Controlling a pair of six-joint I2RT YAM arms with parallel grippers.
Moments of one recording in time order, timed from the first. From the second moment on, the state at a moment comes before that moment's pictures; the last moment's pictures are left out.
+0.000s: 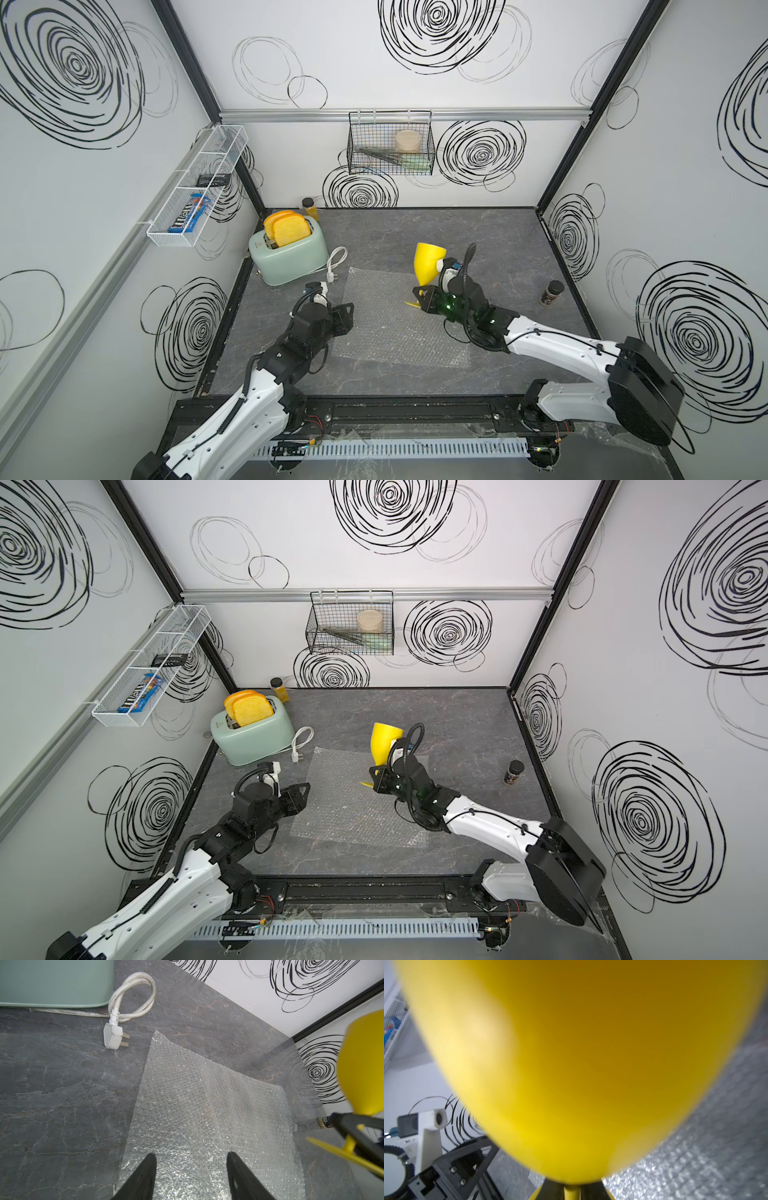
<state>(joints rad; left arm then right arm) -0.47 0.68 0.35 -0.21 -0.08 -0.69 0.80 1.23 0.66 0.17 0.10 0.80</state>
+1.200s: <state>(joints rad) -0.49 0.74 0.36 -0.19 -0.04 -0.70 0.43 1.75 0.71 0.57 0.81 0.47</state>
